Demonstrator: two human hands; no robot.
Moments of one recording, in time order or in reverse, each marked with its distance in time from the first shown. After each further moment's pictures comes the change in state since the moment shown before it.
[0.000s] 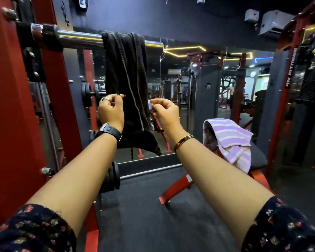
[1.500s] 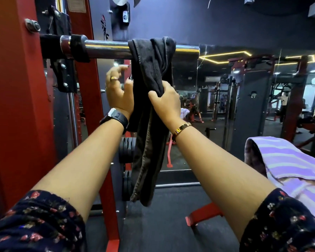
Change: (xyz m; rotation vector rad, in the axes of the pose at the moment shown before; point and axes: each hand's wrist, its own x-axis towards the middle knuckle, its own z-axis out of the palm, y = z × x) left_hand 0.108 0.003 0.019 0.024 0.088 0.483; right_hand 0.105 -0.003 0.083 -0.426 -0.055 -0.342
